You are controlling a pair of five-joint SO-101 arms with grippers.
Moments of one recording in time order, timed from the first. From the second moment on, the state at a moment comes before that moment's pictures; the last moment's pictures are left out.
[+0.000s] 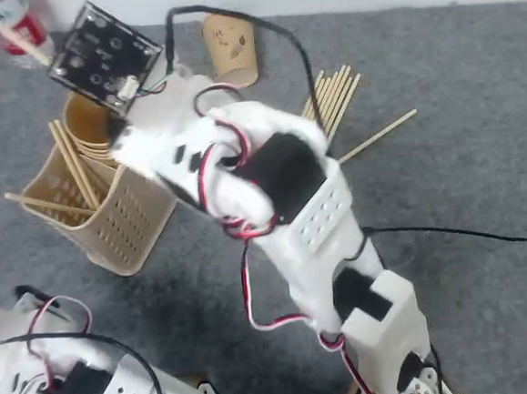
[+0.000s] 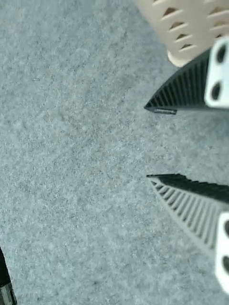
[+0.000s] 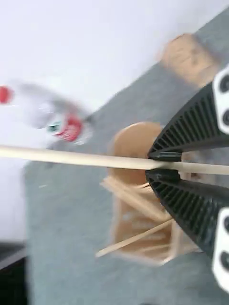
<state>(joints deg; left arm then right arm) -65.1 -96.2 82.6 60.1 10.0 -54.2 21.4 -79.6 88.2 14.9</state>
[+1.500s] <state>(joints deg) -60.4 -96.2 88.8 51.7 12.3 -60.7 56.4 -93.5 80.1 5.5</state>
